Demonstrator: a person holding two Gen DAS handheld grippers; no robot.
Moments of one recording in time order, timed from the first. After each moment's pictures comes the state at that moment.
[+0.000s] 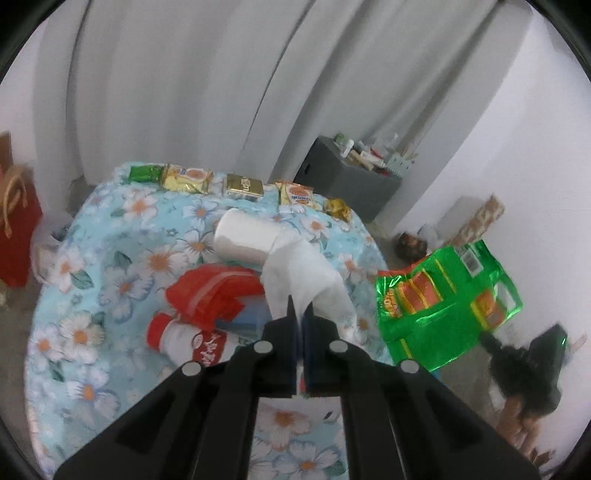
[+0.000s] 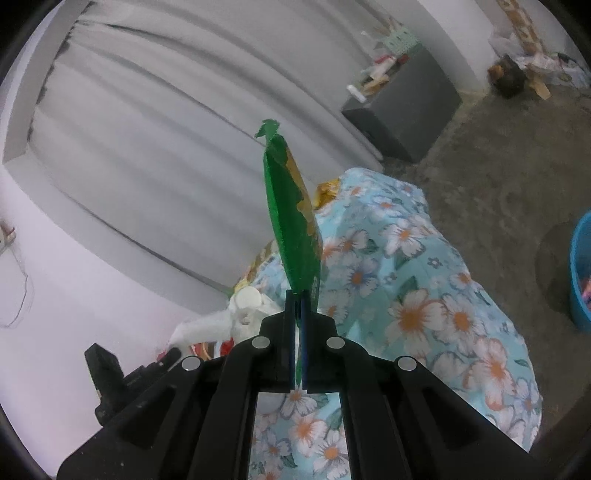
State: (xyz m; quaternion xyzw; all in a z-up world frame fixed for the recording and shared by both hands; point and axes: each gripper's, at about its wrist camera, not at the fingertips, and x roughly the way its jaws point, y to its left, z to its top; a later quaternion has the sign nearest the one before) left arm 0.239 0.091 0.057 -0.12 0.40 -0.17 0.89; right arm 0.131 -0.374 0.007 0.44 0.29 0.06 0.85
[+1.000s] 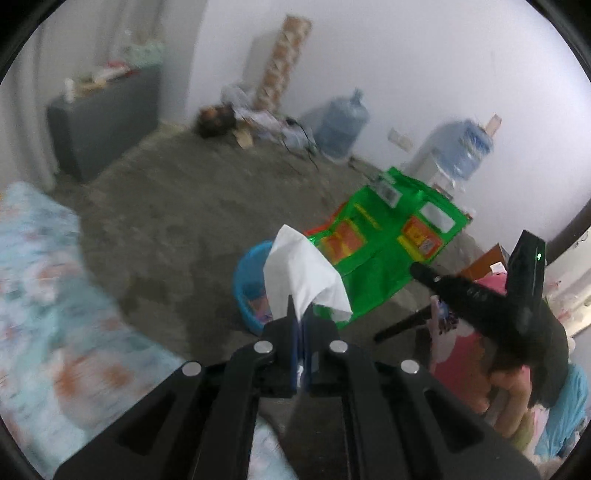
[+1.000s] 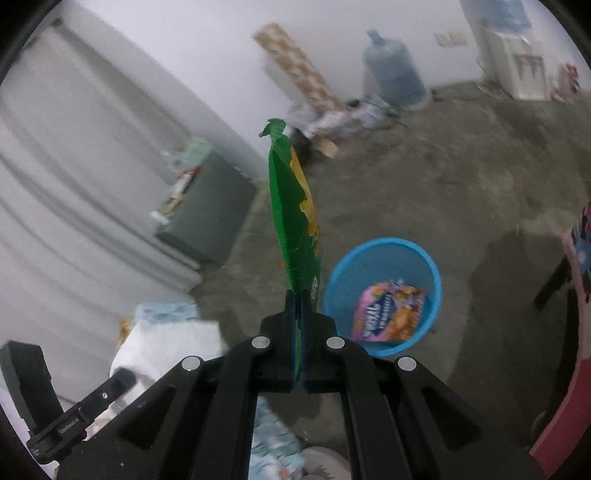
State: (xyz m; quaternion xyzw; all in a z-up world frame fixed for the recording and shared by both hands) left arm 0.182 -0.366 -0.027 0.11 0.48 -0.51 0.71; right arm -0.077 -0.570 -0.070 0.47 0.23 -0.33 0.78
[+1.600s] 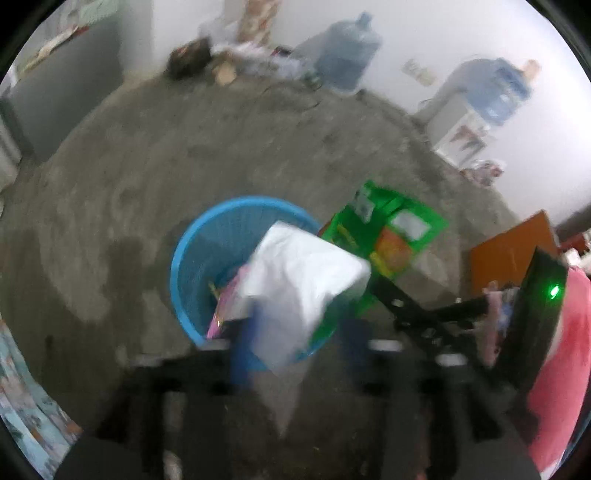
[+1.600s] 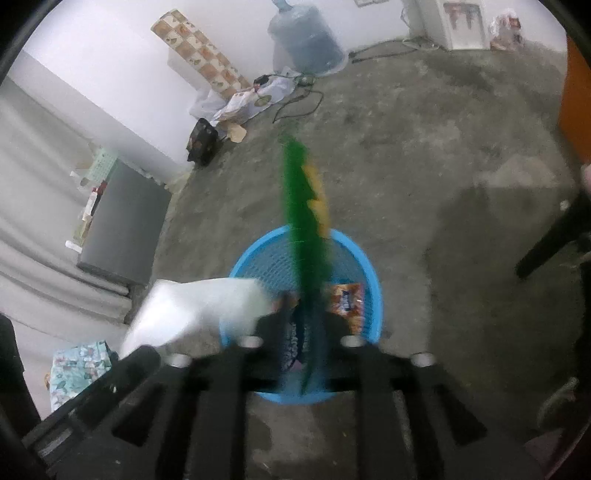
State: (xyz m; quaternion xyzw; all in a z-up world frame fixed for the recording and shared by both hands) left arm 0.167 -0.552 -0.191 0.18 0.55 -0.46 0.67; right arm -0.068 -0.642 -0.211 0.52 0.27 -0.40 0.71
